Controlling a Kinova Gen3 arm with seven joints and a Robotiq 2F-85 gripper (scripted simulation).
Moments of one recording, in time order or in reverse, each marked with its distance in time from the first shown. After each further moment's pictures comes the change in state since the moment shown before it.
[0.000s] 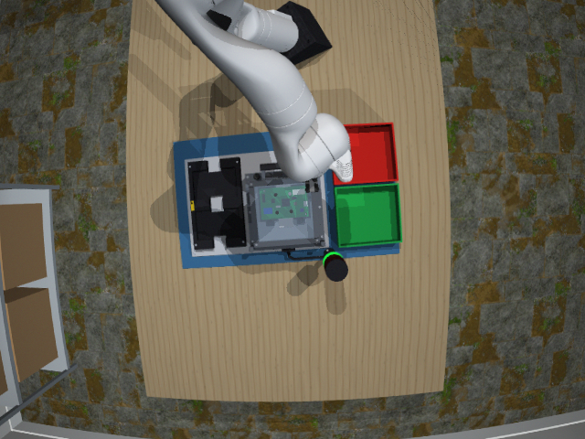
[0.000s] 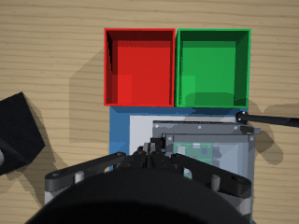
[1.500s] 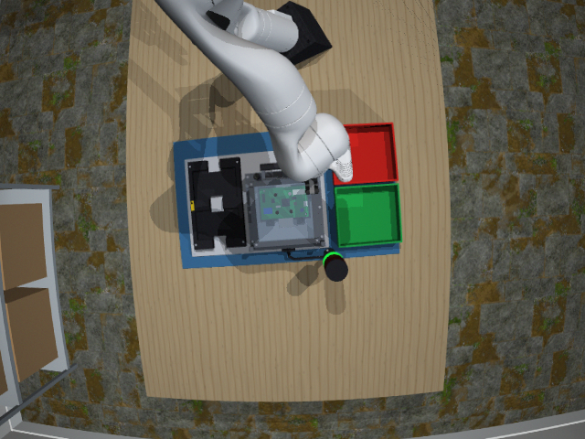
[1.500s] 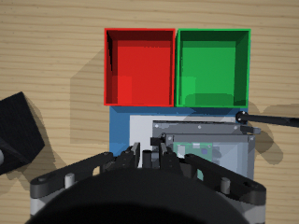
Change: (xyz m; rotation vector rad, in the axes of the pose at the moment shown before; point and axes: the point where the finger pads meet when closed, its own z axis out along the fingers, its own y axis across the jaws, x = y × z) arm 0.000 0.000 0.000 -0.001 0.000 -0.001
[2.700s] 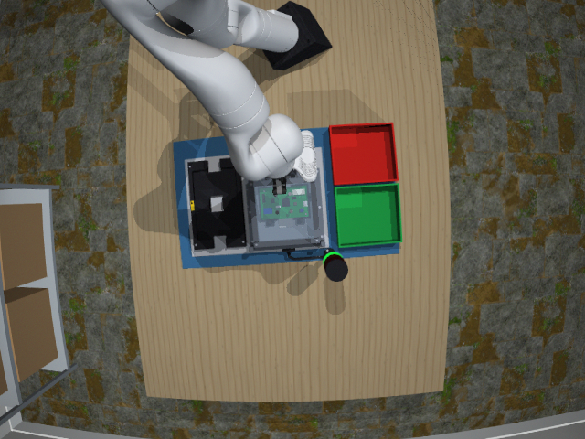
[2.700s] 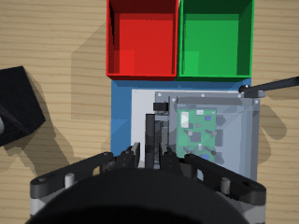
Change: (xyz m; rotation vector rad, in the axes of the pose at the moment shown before) arm -0.062 -0.004 0.002 -0.002 0.004 -0.002
